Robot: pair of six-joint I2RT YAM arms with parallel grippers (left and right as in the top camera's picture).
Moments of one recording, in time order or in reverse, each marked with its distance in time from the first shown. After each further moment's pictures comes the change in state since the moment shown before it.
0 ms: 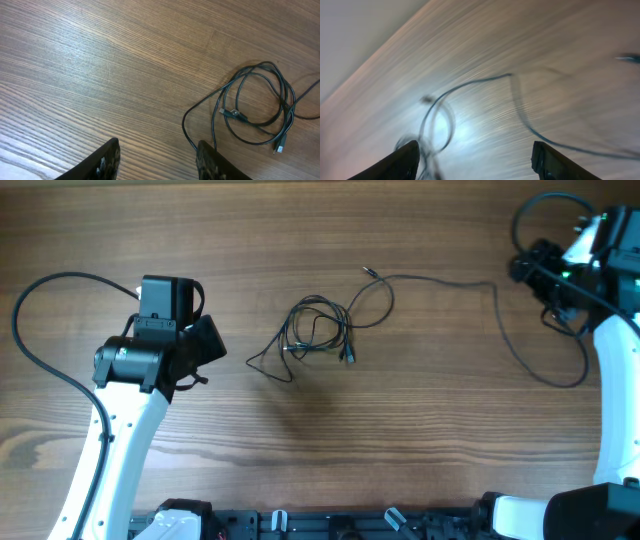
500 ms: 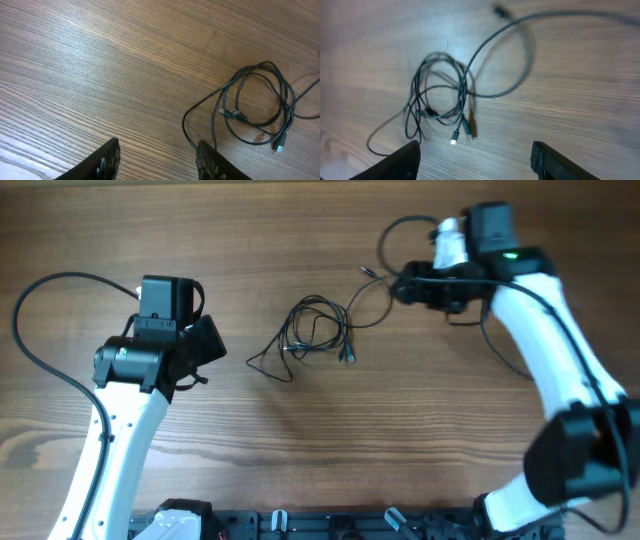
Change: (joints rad) left arm 0.000 0.000 0.000 0.000 0.000 0.000; right arm 0.364 0.257 0.000 0.054 -0.141 -0.135
